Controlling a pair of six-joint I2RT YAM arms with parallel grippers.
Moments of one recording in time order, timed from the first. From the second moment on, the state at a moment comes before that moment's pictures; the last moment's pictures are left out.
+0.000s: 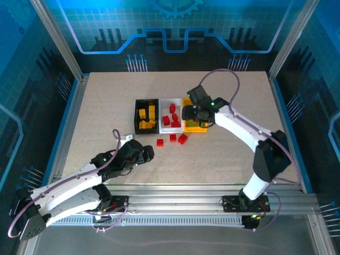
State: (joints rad) left arm -0.79 0.87 0.56 -0.61 -0.31 -1.00; right arm 0.60 1.62 1.34 -0.72 0.13 0.62
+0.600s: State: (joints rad) left arm -0.79 0.87 0.54 -0.59 -0.26 -1.01; right arm 0.74 1.76 1.17 -0.62 0.14 0.82
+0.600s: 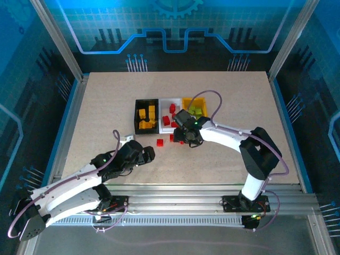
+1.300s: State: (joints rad) left arm -0.79 0.86 0.52 -0.57 -0.25 -1.01; right arm 0.71 1.77 1.11 -0.51 0.15 0.87
